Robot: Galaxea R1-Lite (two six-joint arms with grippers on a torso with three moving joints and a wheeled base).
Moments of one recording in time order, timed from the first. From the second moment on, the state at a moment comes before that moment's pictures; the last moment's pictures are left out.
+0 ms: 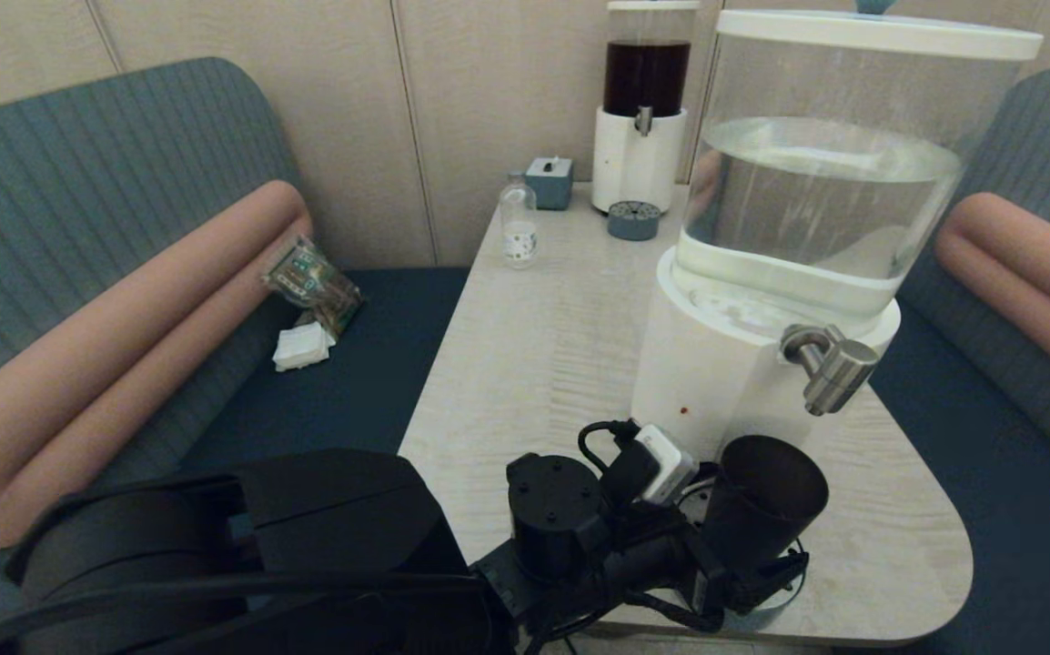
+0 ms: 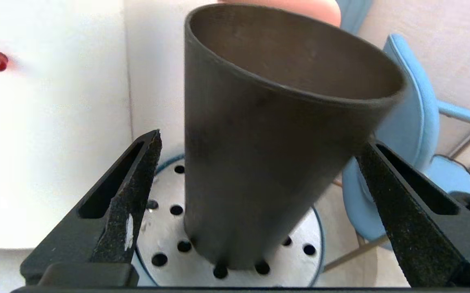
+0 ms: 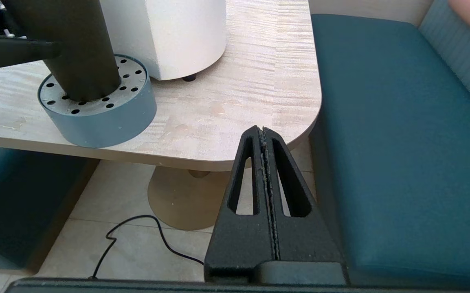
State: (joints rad) left arm -0.90 2.32 -0.93 -1.46 -0.34 -0.08; right arm 0.01 0.00 0.00 0.00 -0.01 0.02
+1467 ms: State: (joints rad) left arm -0.90 2.39 -1.02 -1.47 -0.31 -0.10; right arm 0.01 0.00 0.00 0.00 -0.01 0.02
